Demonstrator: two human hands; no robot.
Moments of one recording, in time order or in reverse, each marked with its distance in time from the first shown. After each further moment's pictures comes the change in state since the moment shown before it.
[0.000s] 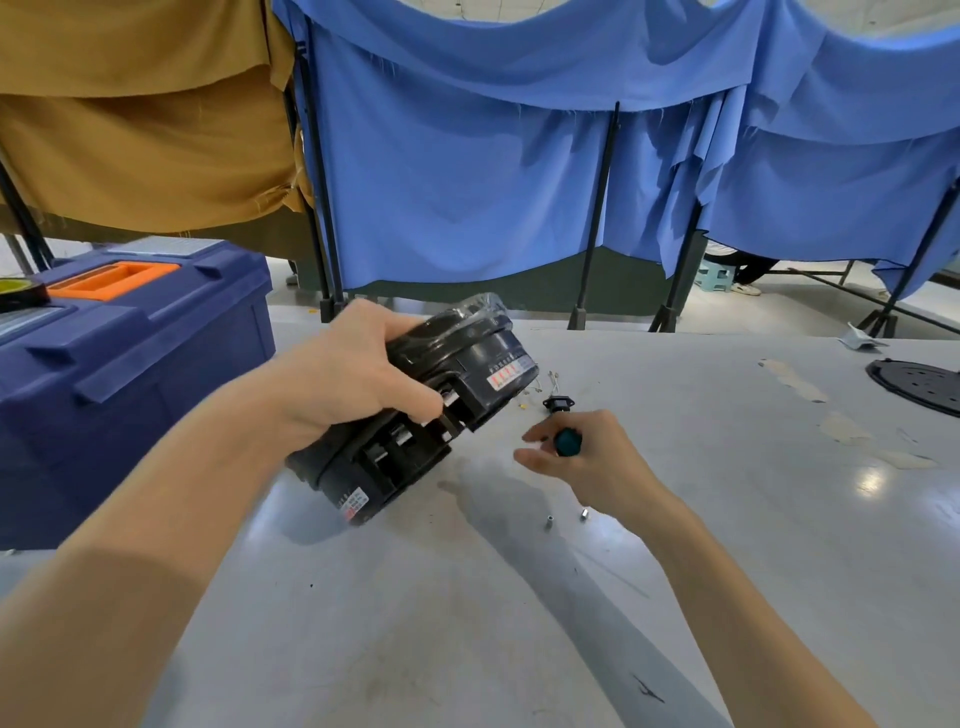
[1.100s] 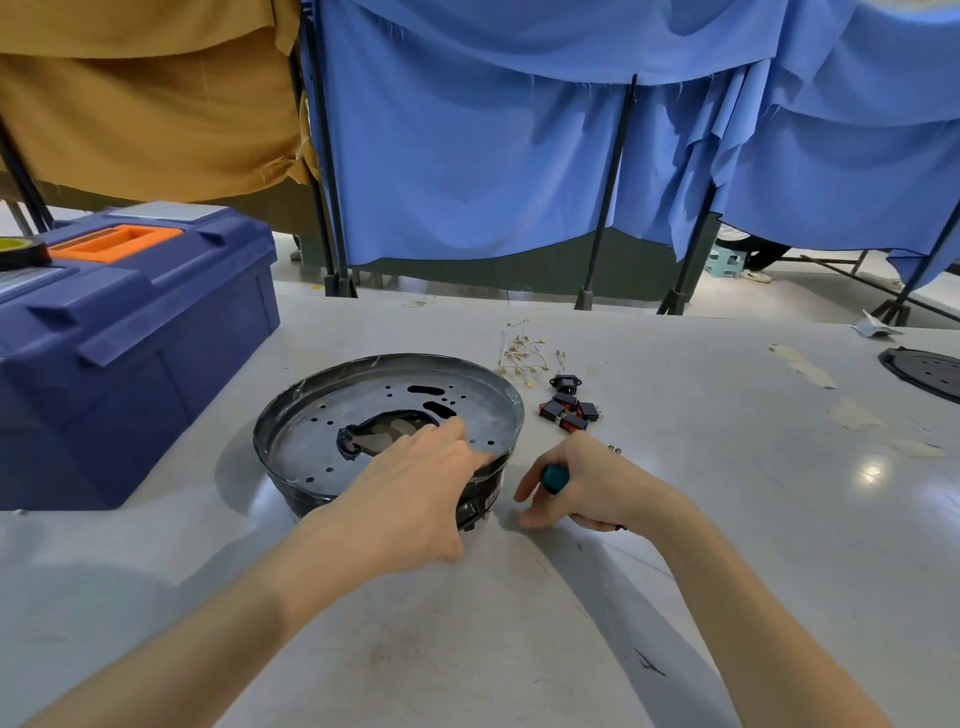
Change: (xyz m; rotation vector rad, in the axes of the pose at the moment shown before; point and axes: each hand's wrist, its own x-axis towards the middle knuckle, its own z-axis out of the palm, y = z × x) left_hand -0.033 -0.050 0.081 0.948 -0.181 0.068; right_hand -0.009 0.012 0.005 -0.081 -0.503 0.212
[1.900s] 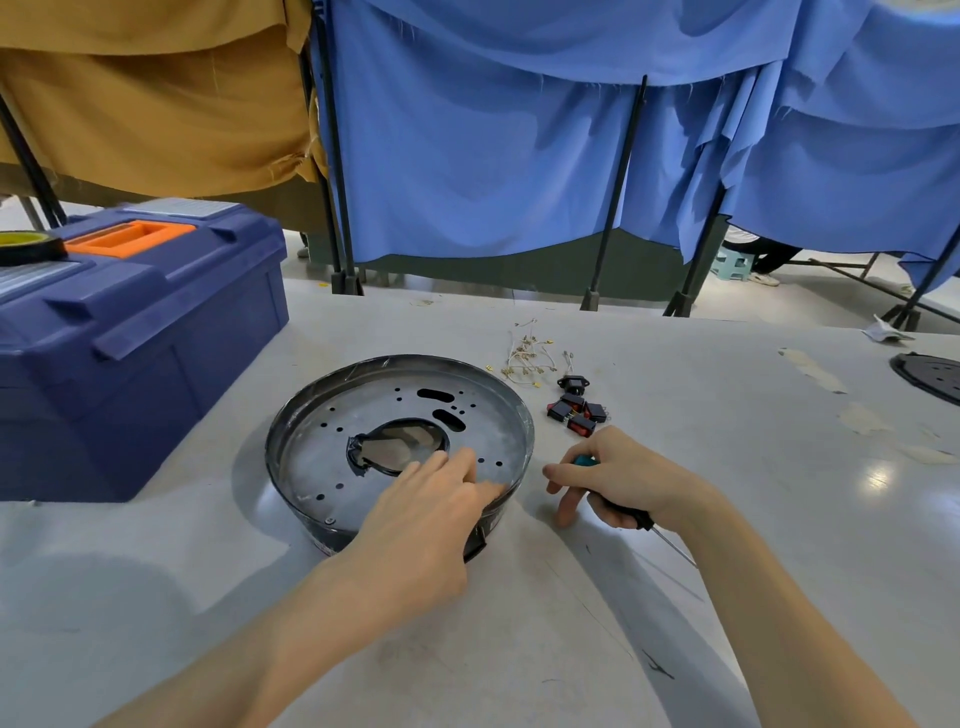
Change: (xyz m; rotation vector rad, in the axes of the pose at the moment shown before) left_hand -0.016 0.008 0.026 0.007 0.089 -0.009; right_hand -0.001 0.010 -0.013 0.077 0.057 0.087
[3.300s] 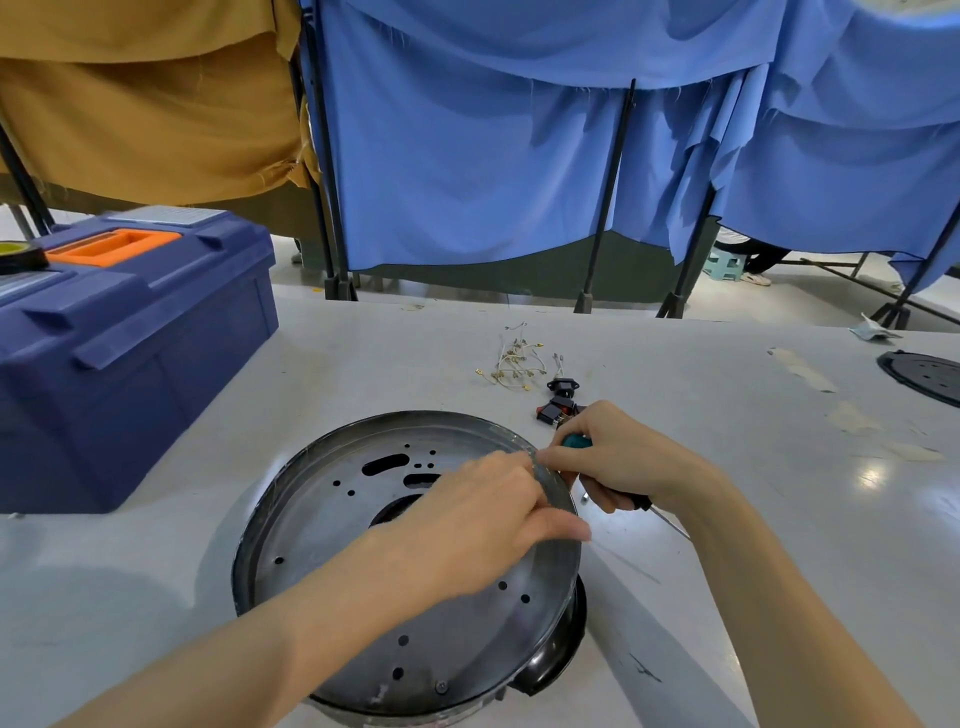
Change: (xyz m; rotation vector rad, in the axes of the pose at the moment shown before) left_hand 0.031 0.030 -0.018 -0.242 -0.164 0.122; right_hand -0.027 -0.034 -0.009 -0.160 0.096 -0.150
